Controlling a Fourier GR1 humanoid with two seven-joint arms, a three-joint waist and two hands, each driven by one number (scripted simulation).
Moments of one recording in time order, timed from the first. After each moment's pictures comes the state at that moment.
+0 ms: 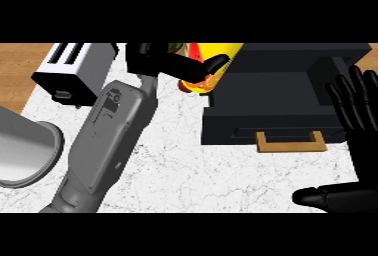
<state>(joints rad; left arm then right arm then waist) -0.93 0.00 -0.06 -1.14 0.21 0.24 -0.15 -0.09 -0.11 -0.10 -2.06 -0.18 0.15 0.16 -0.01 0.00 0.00</state>
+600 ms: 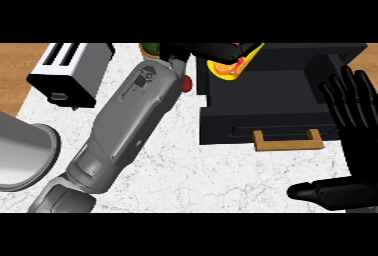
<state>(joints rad) -1.17 0.00 -0.15 -0.77 0.33 0.35 -0.26 -0.10 -0.10 -0.10 -2.01 -0.17 0.17 0.12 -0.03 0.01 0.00</state>
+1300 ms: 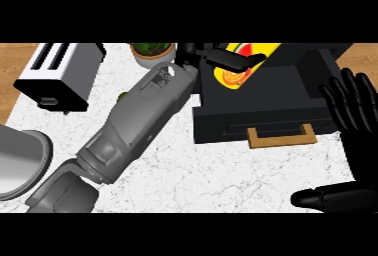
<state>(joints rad) -1.29 0.00 -0.36 -0.48 0.51 0.41 -0.35 -0.09 -0.11 -0.10 -2.03 -0.19 0.20 0.11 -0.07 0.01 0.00</state>
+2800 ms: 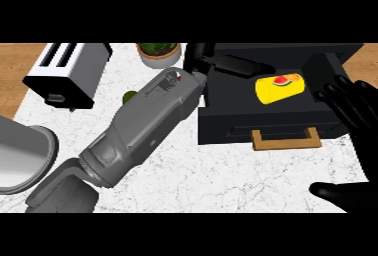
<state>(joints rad) -1.28 0.00 -0.50 -0.53 0.77 0.41 -0.46 -0.12 -0.14 -0.15 -2.04 -0.36 0.26 0.18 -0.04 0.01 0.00</state>
